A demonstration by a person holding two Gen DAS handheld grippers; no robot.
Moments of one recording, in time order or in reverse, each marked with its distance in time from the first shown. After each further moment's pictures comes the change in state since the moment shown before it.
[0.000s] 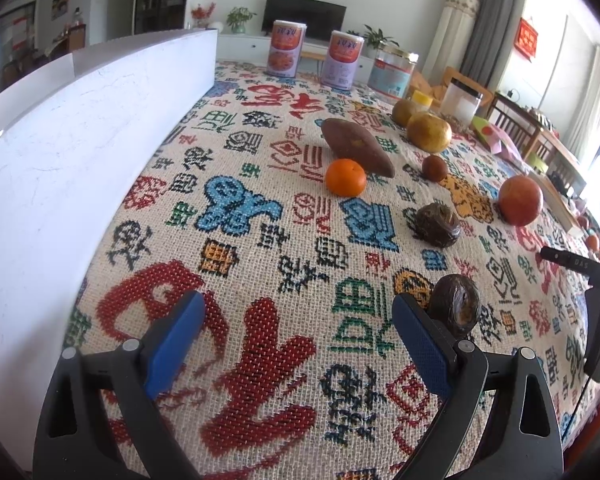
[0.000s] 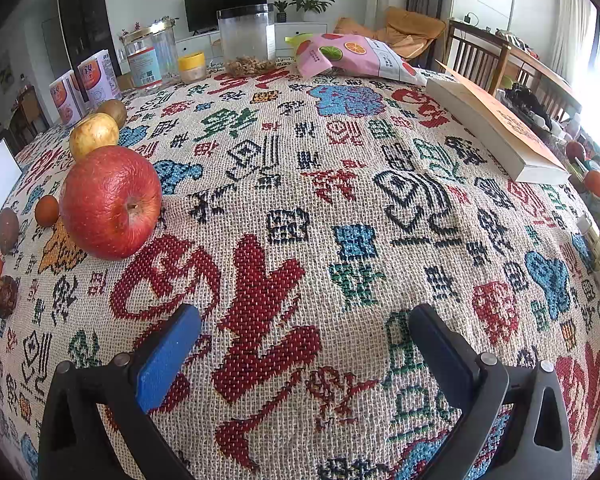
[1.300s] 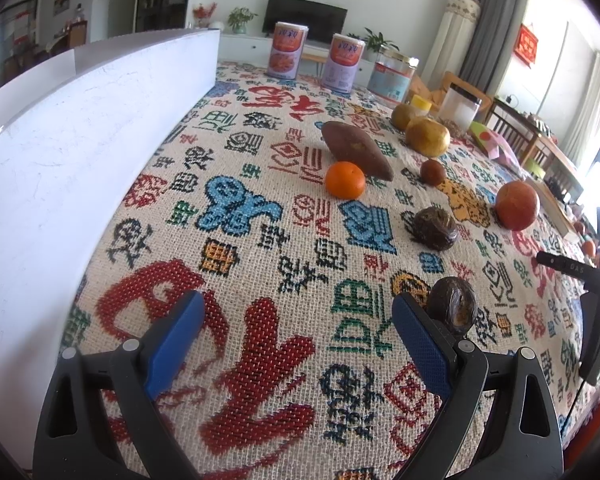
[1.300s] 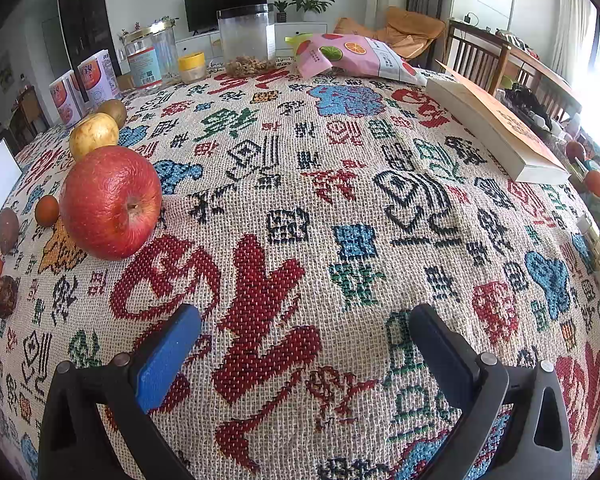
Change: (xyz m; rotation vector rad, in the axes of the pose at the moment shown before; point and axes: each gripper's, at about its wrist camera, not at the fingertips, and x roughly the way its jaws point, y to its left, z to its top) left arm -0.002 0.003 0.000 -0.019 -0.007 -0.017; right arm 0.000 0.000 0.000 0.000 0.000 0.000
